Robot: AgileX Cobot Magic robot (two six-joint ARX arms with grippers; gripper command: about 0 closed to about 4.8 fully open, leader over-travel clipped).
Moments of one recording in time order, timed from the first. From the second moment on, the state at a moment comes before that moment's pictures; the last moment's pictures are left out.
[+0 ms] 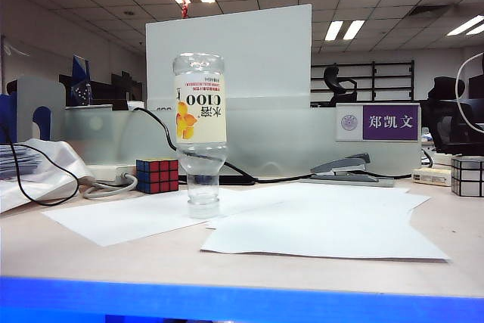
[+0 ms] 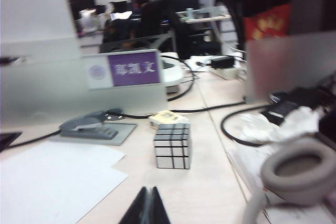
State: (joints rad) left arm -0.07 0.00 0.01 0.00 -0.03 -0.02; right arm -0.29 0.00 0.02 0.11 -0.14 0.11
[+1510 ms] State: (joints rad) left arm -0.07 0.00 0.01 0.00 -0.03 -0.02; right arm 0.08 0.00 0.01 0.09 0.11 0.08
